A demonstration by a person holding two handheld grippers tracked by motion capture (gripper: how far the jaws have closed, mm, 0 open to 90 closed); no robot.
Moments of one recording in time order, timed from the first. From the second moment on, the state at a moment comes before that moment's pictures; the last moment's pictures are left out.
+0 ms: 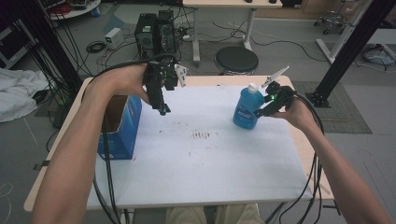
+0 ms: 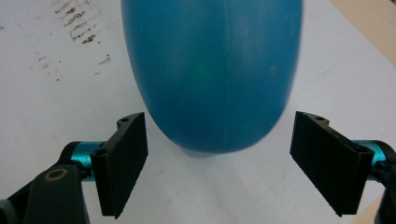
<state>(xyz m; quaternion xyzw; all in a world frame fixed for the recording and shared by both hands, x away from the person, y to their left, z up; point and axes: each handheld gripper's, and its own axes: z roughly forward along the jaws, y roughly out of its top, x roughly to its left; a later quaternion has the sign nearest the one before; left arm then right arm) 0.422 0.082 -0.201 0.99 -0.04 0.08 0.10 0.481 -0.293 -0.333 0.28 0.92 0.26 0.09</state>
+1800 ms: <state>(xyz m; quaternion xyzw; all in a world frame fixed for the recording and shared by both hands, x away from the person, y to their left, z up) 0.423 0.092 -0.215 0.99 -0.03 0.07 0.11 0.482 -0.284 -0.371 0.29 0.88 0.36 0.10</state>
